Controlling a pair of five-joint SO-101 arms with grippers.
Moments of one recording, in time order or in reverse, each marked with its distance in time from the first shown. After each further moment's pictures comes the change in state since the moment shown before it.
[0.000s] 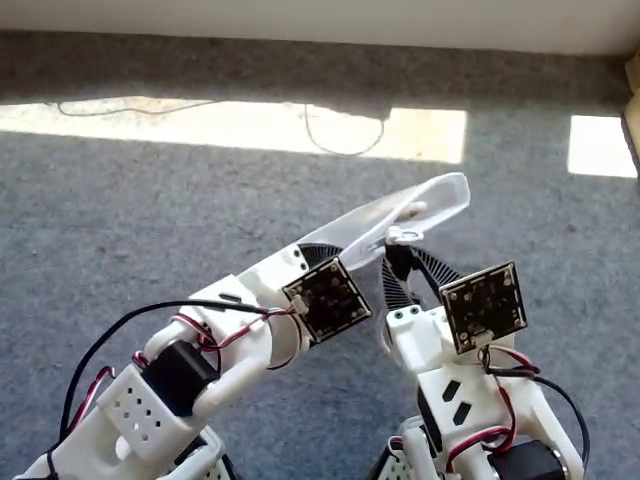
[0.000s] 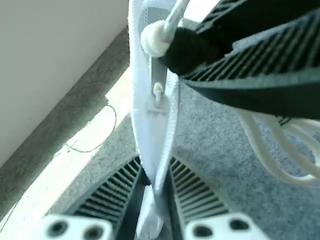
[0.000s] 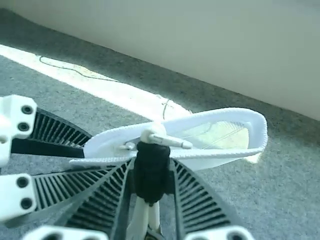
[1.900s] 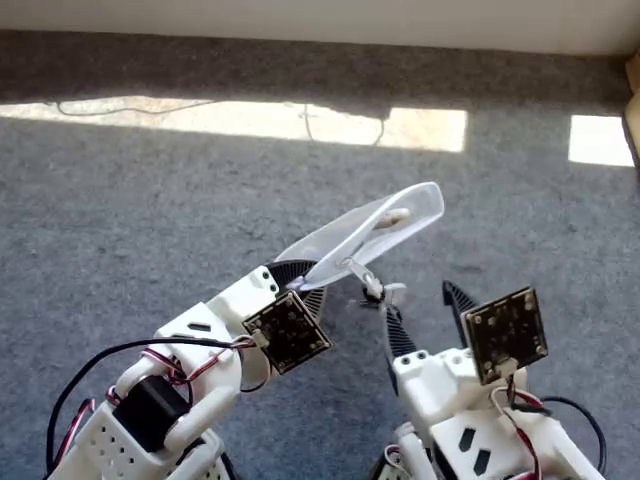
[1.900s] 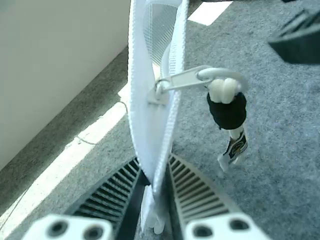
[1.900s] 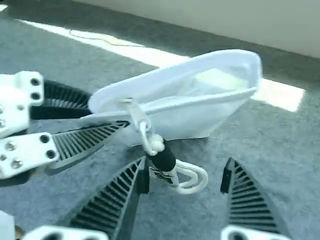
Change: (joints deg) left arm -3.5 -17.4 12.0 1.5 0.1; right arm -10.4 0.0 -10.3 19.9 -8.9
